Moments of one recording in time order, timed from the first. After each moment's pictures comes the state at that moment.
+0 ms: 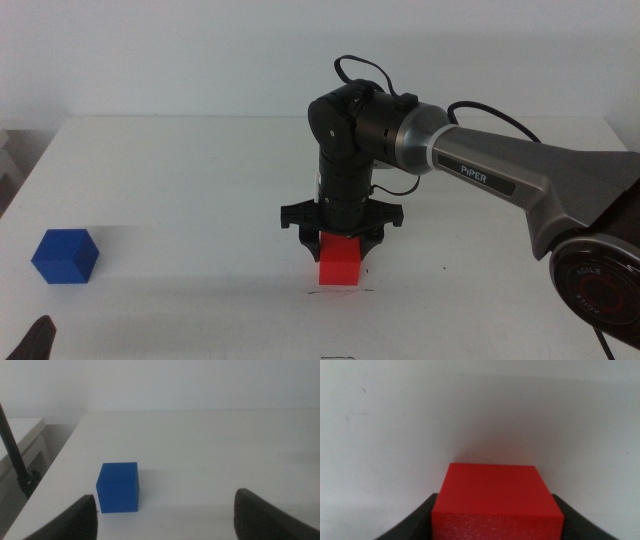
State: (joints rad) left arm -0.01 -0.01 0.03 -0.05 0.20 0.02; right arm 0.69 2.27 -1.96 0.01 1.22 0.68
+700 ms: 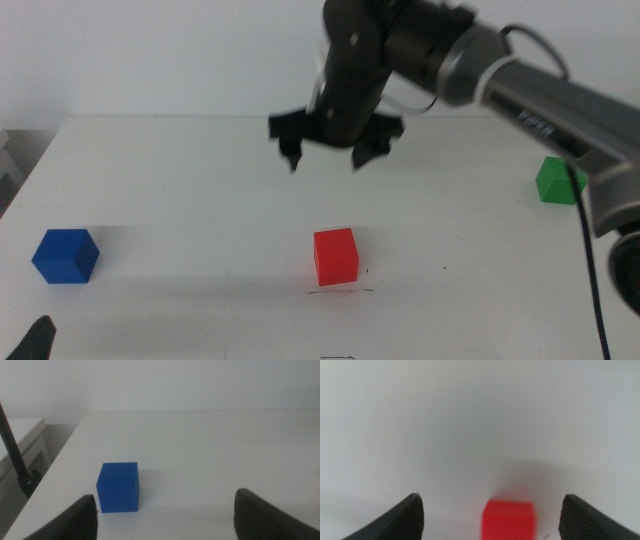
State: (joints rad) left arm -0.01 -0.01 0.03 -0.05 0.20 0.02; right arm 0.68 2.16 -2.16 -0.03 1.23 0.56
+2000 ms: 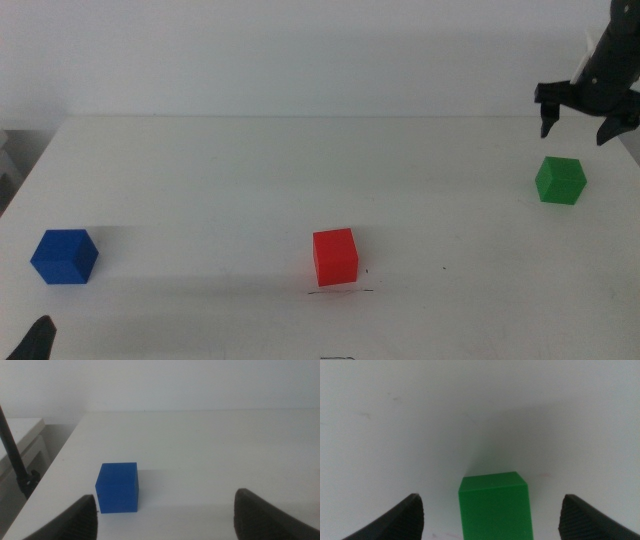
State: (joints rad) left arm -0.01 -0.01 0.03 -0.05 0.20 0.02; right arm -0.04 2.27 -2.19 -0.06 1.24 0.24
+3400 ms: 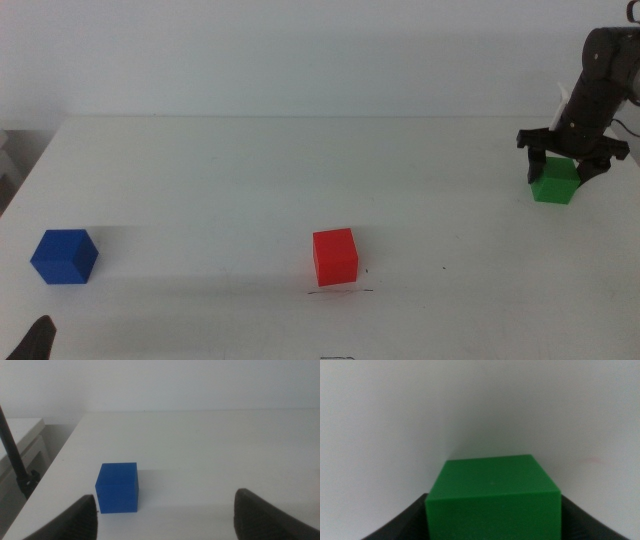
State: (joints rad) left arm -0.01 -0.01 0.03 -0.05 0.20 0.02; right arm -0.04 2.38 -2.12 -0.01 1.23 0.19
